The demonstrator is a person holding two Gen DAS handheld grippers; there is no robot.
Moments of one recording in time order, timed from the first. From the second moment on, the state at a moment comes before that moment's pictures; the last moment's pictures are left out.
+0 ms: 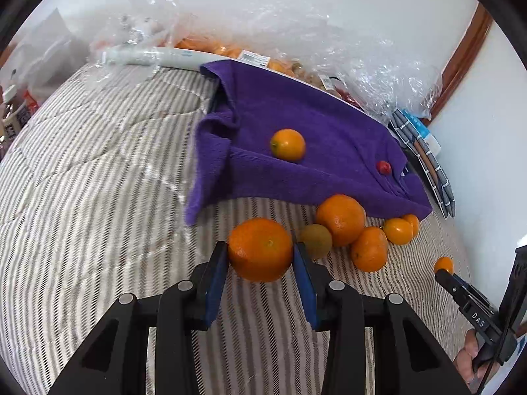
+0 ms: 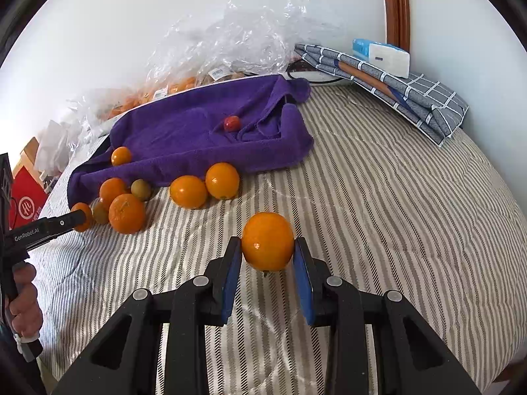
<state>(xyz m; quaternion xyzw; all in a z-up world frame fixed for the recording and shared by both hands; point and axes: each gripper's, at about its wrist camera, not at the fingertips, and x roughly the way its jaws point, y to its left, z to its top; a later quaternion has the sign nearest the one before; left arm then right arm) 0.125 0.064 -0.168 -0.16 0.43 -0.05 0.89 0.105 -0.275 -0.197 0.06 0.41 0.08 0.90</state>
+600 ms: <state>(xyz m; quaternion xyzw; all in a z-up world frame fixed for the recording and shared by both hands) 0.067 0.097 -0.123 -0.17 0.39 -0.02 0.90 0.071 -0.260 -0.160 0.06 0.39 0.09 0.92</state>
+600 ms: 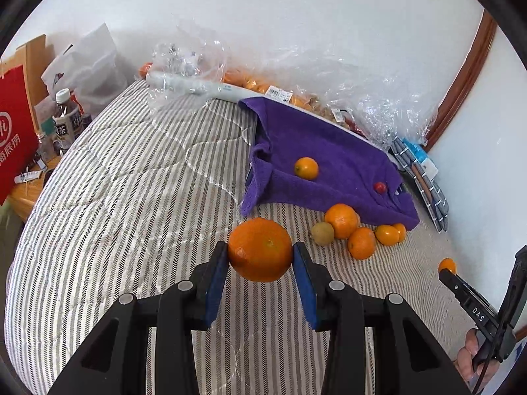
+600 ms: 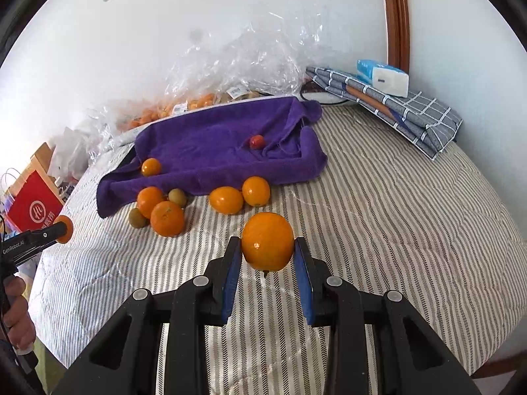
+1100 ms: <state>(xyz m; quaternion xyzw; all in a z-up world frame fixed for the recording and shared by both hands) 0.059 0.089 -0.098 -0.17 0.37 -0.02 0.91 0.064 -0.252 -0.118 0.04 0.34 0.10 0.93</state>
